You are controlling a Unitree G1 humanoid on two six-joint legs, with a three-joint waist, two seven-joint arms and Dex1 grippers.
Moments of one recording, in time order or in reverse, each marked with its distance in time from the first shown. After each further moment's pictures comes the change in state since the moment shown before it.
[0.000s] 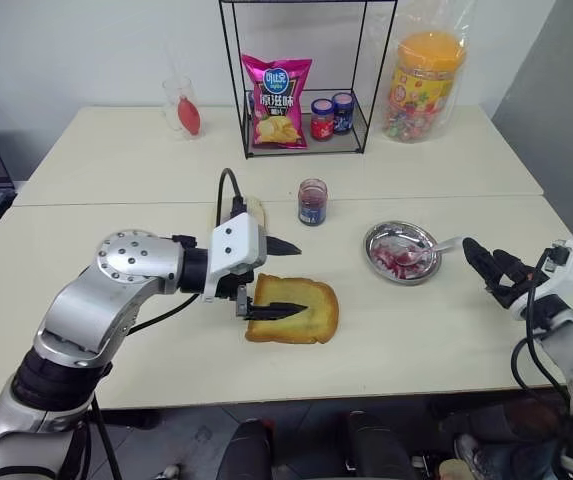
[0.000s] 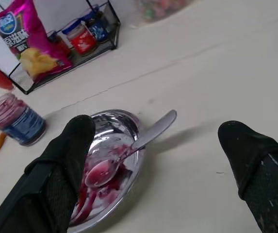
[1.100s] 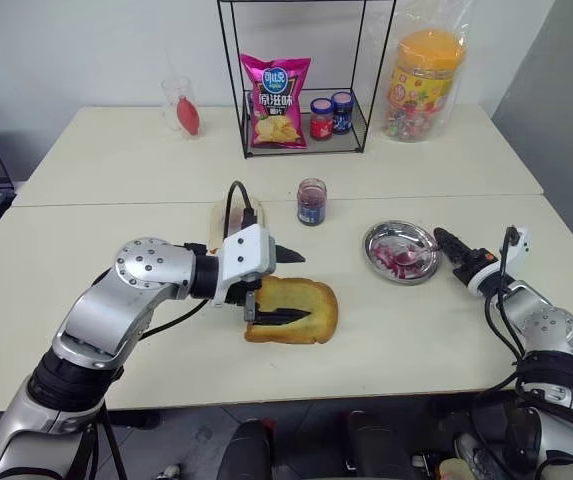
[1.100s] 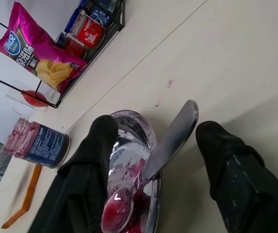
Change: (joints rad) left arm 0.033 -0.012 -0.039 0.044 0.069 -0.042 0.002; right arm -0.300 0.011 0.051 0.530 -0.019 -0.016 0.154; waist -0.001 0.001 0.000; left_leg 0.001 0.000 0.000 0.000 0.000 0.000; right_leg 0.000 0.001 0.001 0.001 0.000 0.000
